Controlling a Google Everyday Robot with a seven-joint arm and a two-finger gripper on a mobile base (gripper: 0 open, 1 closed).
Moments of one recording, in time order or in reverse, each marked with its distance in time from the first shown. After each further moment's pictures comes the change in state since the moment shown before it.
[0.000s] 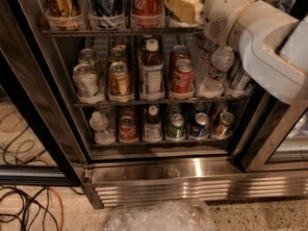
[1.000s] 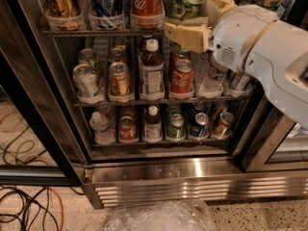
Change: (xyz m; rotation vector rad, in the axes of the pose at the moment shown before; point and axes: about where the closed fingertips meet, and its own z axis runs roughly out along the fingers) arm 0.004 0.037 -0.053 -0.045 0.097 -0.027
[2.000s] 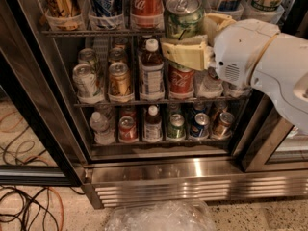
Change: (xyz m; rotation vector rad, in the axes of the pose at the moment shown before) arm 0.013 0.026 -0.022 -0.075 0.071 0.002
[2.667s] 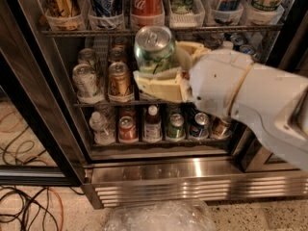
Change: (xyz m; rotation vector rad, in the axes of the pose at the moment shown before) arm 0.009 0.075 0.001 -0.149 -0.017 -0.006
